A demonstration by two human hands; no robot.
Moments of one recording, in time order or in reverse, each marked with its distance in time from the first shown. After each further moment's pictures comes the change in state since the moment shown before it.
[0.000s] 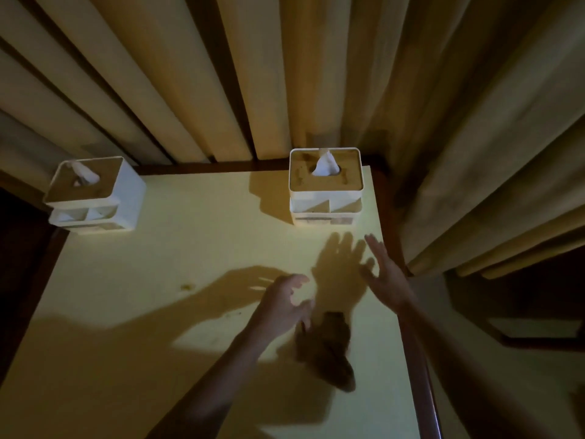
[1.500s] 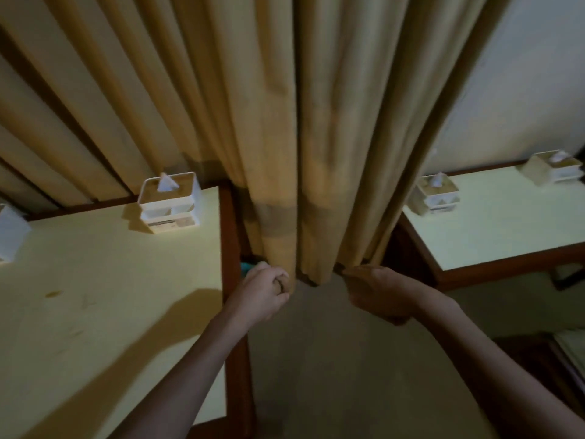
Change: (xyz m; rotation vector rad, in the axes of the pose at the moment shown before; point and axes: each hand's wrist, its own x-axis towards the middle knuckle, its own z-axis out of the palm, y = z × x) left_hand -0.158 0.257 0.253 0.435 0.067 0.338; right_hand -0.309 0.130 -0.289 -0.646 -0.140 0.055
